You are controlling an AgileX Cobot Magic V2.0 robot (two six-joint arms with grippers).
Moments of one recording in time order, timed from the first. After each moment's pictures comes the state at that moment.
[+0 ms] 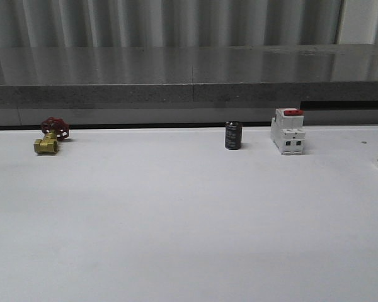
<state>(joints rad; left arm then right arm) 0.27 2.03 -1.35 0.01 0.68 0.19 0.02 -0.01 0.03 -0.02 -0.01 0.12</state>
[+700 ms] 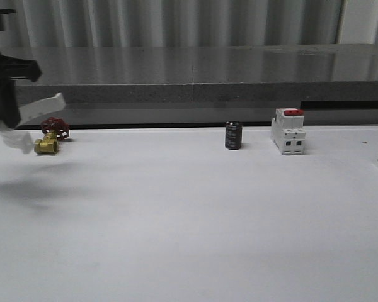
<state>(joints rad) -0.15 1.81 -1.35 -0.06 0.80 0.00 0.02 -0.01 0.03 -0.02 -0.01 0.12</state>
